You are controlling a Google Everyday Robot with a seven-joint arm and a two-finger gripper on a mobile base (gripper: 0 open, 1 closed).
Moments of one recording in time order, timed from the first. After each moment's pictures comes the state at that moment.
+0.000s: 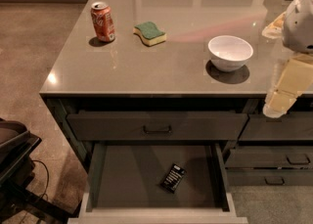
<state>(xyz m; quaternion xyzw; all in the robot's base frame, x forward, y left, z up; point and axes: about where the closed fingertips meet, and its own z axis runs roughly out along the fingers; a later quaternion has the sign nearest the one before) 0.438 -0.217 0.976 -0.60 0.78 -0.03 0.16</state>
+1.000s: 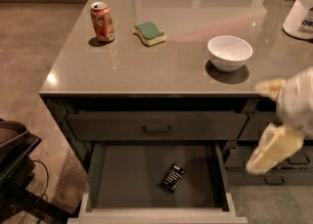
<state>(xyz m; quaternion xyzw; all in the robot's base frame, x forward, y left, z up) 0.395 -0.213 0.881 -0.57 0.79 0.04 0.23</state>
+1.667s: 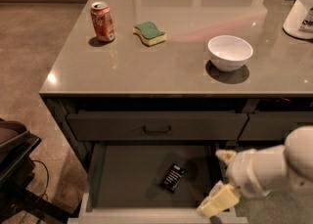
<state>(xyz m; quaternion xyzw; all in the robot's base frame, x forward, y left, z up) 0.365 -0.153 0.687 -0.46 0.82 0.22 0.25</state>
